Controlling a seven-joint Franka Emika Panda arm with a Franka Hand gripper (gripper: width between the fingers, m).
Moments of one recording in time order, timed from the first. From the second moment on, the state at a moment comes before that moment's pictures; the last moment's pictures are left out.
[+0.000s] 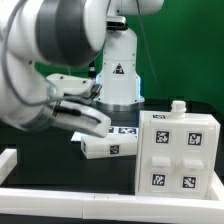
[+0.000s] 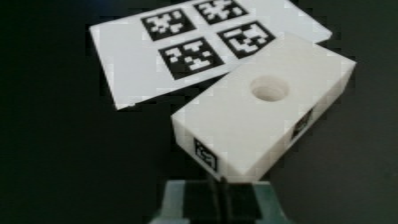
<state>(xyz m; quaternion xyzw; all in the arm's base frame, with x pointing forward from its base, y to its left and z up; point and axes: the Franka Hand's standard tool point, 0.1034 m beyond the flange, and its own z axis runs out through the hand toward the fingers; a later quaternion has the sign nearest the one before) 0.493 -0.102 0.074 -0.85 0.20 0.48 0.10</state>
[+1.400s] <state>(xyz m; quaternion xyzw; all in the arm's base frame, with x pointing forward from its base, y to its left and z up) 0.444 -0.079 0.019 -0.77 0.43 0.44 0.17</state>
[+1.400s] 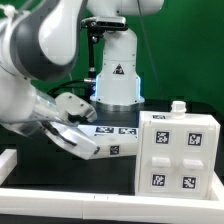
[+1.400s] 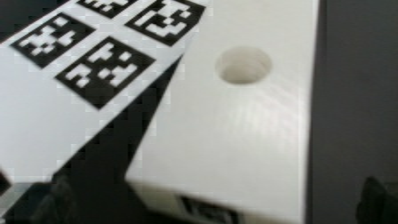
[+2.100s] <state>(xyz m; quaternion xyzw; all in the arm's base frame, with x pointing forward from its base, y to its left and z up) 0.444 -0.072 0.013 -0.77 0.43 0.44 0.16</state>
